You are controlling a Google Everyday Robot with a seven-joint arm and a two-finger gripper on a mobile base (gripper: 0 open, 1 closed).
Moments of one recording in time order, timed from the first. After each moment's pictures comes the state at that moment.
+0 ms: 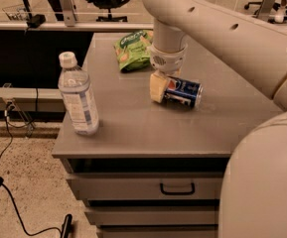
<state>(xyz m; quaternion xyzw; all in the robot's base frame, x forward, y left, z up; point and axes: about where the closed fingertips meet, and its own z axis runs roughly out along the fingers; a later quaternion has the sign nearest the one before) 0.632 -0.080 0.833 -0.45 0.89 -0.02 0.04</state>
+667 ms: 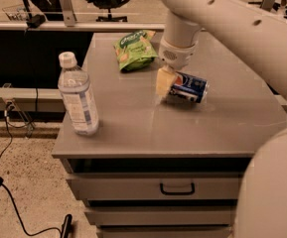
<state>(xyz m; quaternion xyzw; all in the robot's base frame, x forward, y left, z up) 0.633 -0.090 0.849 -0.47 0.88 0.00 0.07</state>
